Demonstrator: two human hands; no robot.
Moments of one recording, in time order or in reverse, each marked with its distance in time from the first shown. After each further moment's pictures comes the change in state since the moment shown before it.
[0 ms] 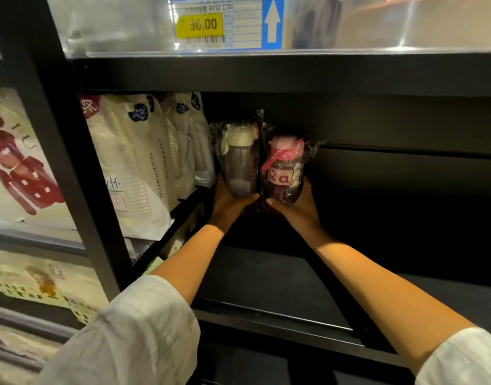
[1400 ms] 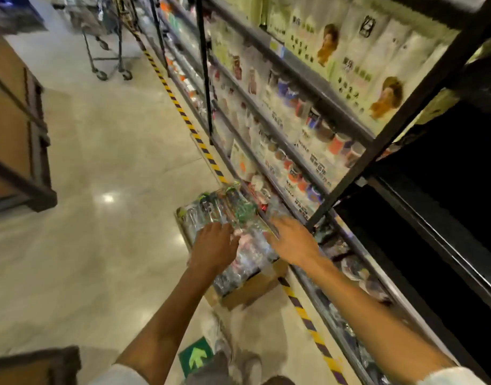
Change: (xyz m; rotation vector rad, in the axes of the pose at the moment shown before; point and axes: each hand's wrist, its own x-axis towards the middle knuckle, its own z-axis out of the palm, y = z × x) left_hand -0.723 -0.109 -0.280 1.157 0.097 -0.780; right_hand -0.597 -0.008 0.164 -0.745 -1.398 -0.420
